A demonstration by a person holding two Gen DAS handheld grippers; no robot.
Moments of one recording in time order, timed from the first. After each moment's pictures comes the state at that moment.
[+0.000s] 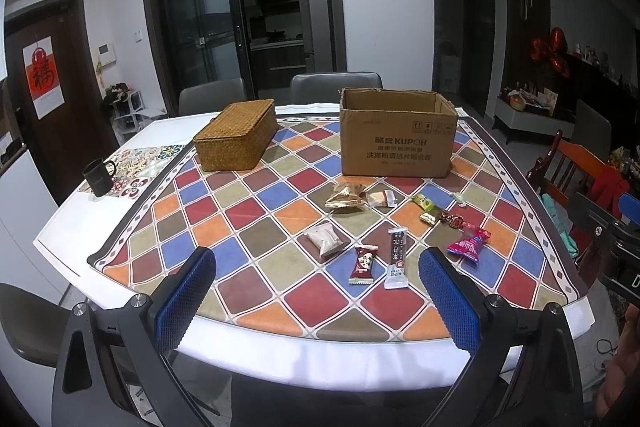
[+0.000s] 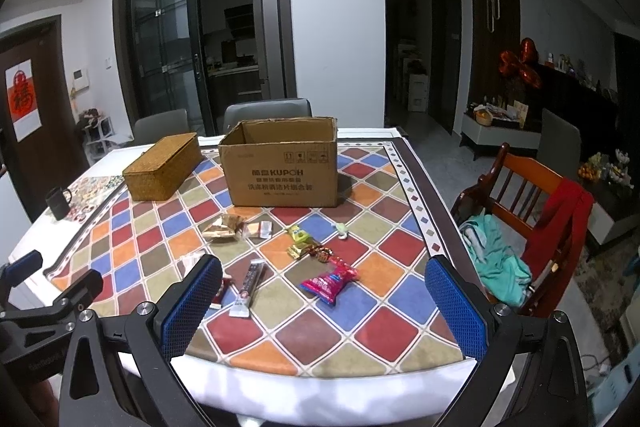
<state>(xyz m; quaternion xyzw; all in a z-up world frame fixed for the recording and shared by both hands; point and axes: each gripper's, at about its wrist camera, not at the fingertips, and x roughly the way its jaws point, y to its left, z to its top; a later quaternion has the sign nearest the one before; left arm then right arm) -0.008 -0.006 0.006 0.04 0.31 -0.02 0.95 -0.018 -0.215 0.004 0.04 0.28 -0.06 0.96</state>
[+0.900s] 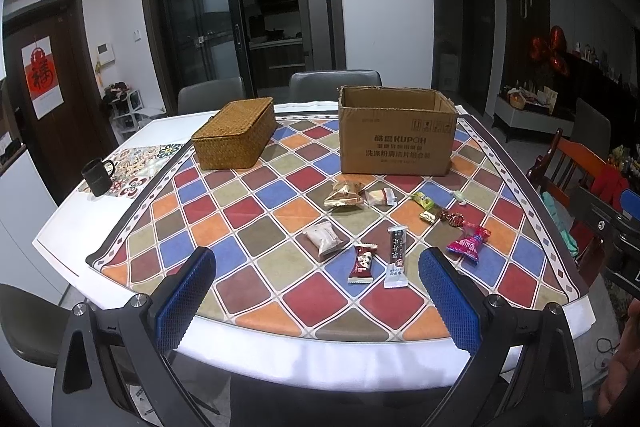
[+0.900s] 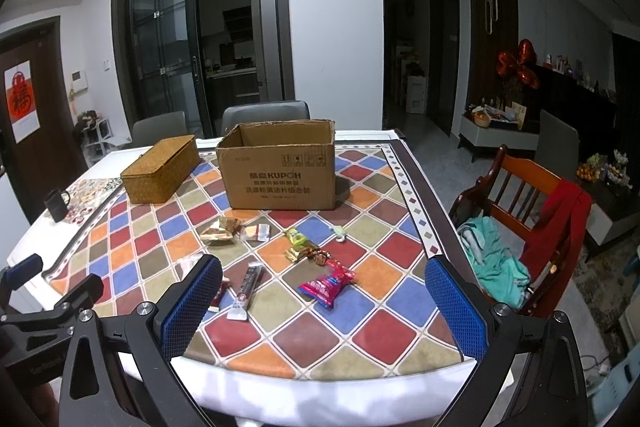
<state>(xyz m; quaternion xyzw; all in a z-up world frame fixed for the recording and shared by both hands) -0.010 -0.007 0.004 0.04 0.31 -0.02 0.95 -0.018 -0.216 0.006 0.04 0.28 -0.06 0.96</state>
